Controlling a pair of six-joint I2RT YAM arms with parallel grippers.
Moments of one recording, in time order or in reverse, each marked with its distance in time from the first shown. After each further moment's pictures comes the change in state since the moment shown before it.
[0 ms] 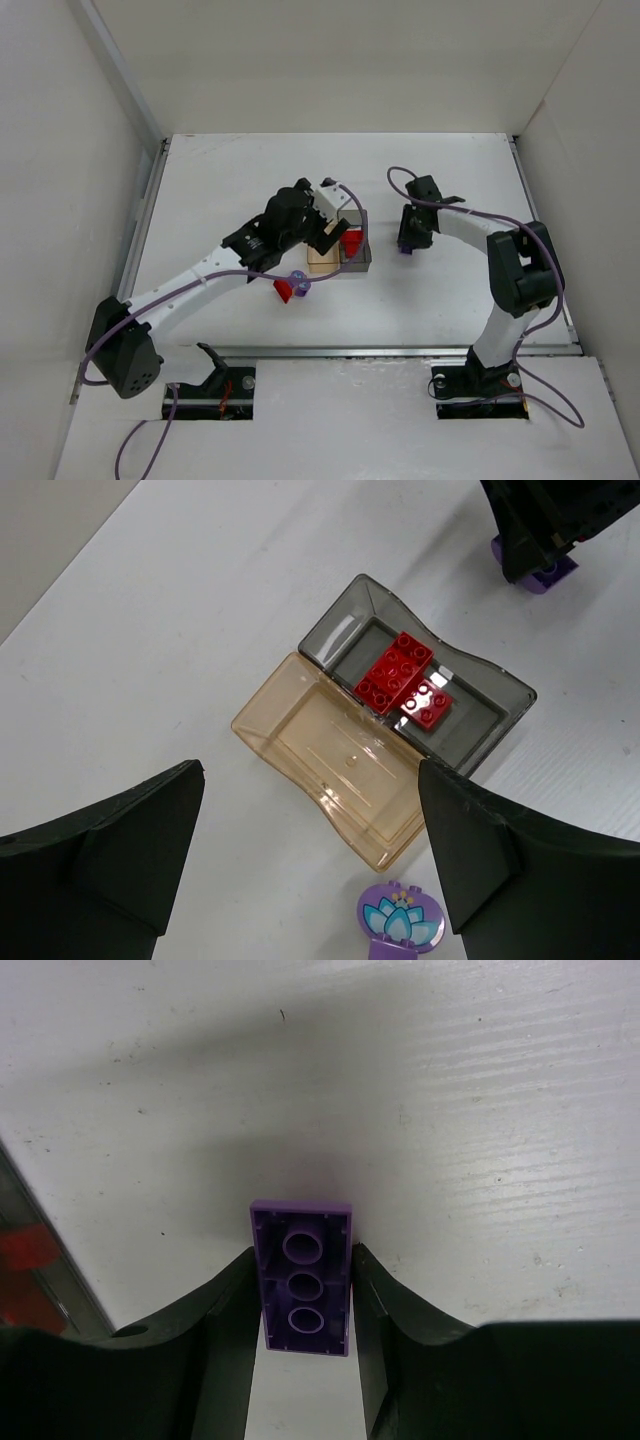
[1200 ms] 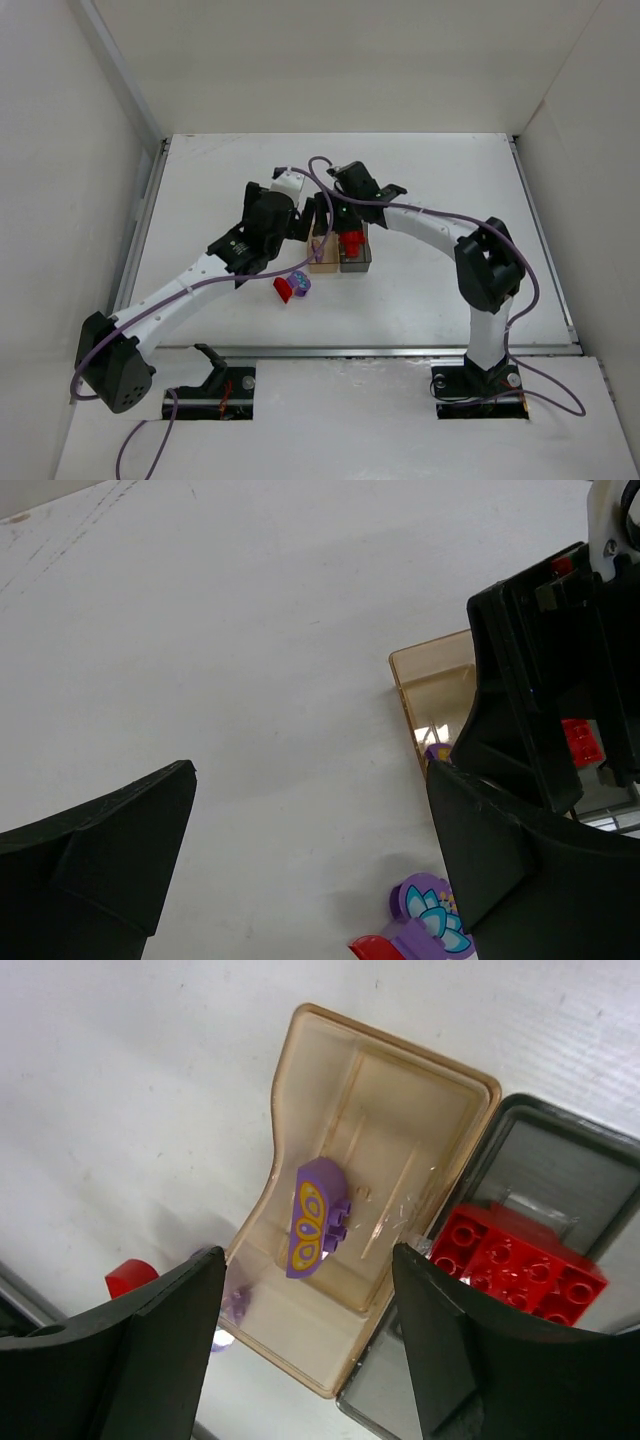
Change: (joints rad) left arm 0.059 -0.092 -0.070 -0.053 -0.433 -0.316; right arm 0.357 0.145 0.369 0.053 -0.277 -0.037
